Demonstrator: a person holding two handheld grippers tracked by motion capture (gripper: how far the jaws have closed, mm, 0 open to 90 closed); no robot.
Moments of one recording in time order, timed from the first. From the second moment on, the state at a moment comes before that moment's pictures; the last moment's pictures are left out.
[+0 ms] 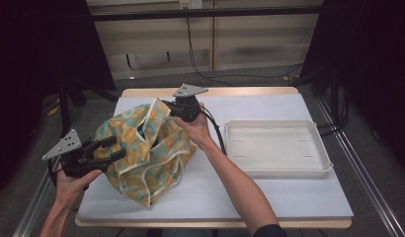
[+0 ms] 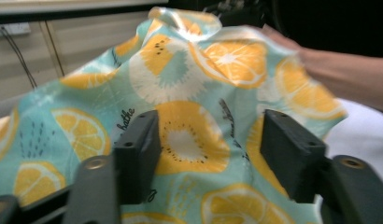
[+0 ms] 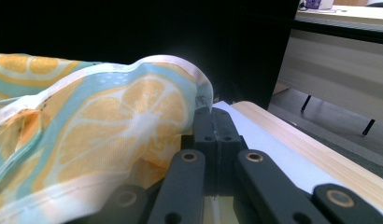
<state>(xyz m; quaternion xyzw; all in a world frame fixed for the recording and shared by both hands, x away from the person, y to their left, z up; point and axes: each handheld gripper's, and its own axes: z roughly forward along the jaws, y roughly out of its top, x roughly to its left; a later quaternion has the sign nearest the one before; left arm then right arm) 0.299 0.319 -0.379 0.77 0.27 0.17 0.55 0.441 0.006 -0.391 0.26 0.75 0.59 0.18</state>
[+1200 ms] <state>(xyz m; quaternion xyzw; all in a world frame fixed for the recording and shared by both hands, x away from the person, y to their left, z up) 0.337 0.410 -0.388 0.68 0.40 0.18 0.59 0.461 0.025 -0.367 0.27 0.74 0.59 0.19</state>
